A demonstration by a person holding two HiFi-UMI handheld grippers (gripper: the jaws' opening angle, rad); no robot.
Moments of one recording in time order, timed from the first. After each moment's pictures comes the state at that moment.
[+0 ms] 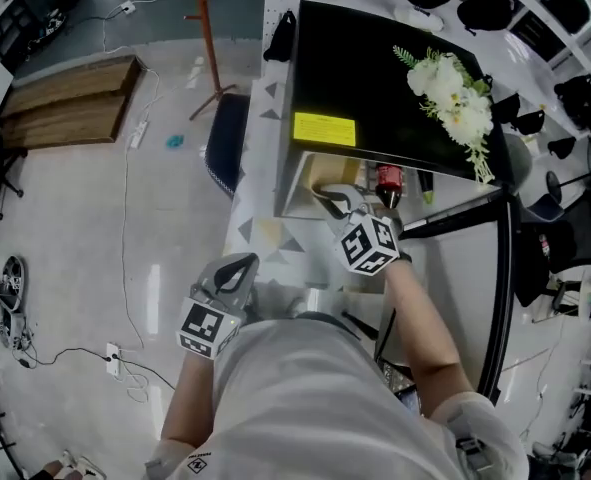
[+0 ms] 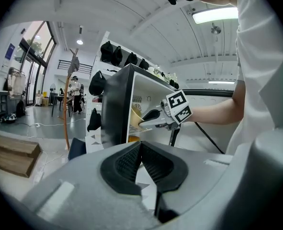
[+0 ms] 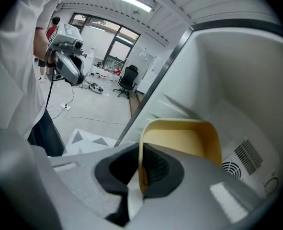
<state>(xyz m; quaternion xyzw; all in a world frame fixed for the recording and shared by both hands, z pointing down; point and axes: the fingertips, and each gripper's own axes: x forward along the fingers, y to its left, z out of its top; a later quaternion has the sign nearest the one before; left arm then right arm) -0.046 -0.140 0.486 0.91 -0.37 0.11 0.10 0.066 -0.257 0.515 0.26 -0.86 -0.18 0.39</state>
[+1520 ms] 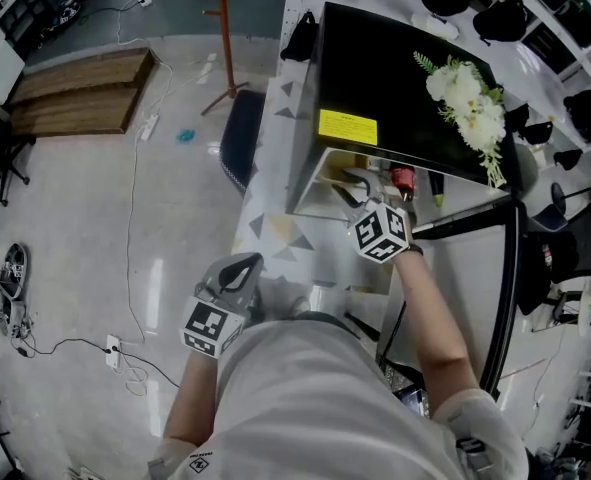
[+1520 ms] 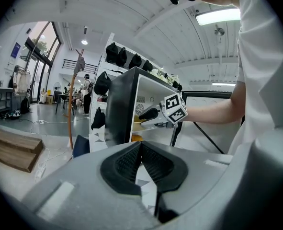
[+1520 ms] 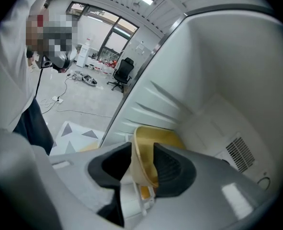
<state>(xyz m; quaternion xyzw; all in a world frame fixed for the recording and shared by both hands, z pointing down) -0.066 -0.128 0.488 0.91 -0.39 0.10 0.12 0.080 -0.285 0.518 0.30 -0.84 -0.19 0.42</state>
